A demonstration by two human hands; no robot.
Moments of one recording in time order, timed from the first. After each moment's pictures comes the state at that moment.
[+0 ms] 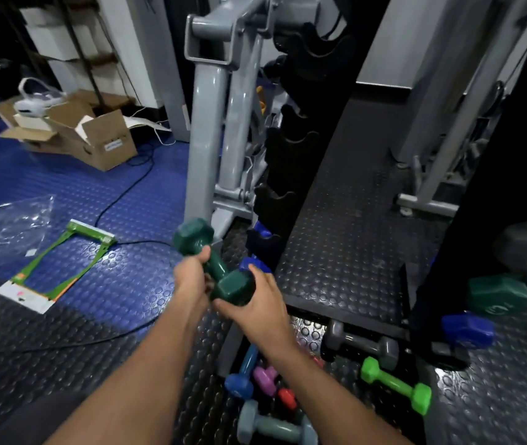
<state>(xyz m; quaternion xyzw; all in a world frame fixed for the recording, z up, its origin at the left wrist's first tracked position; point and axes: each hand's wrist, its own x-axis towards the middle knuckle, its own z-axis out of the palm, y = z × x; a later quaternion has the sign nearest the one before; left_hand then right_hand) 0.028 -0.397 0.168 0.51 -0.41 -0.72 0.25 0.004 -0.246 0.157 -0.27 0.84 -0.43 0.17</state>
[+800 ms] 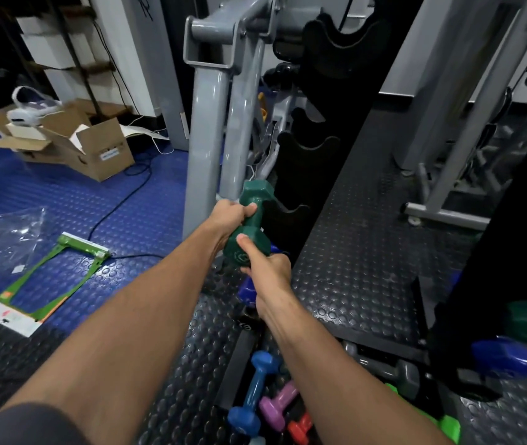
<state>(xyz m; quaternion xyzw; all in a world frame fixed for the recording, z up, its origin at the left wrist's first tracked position) -0.096 -0.453 0.222 0.35 -0.68 -0.63 0.12 -0.057 -0.324 0.188 0.03 0.64 -0.72 0.26</state>
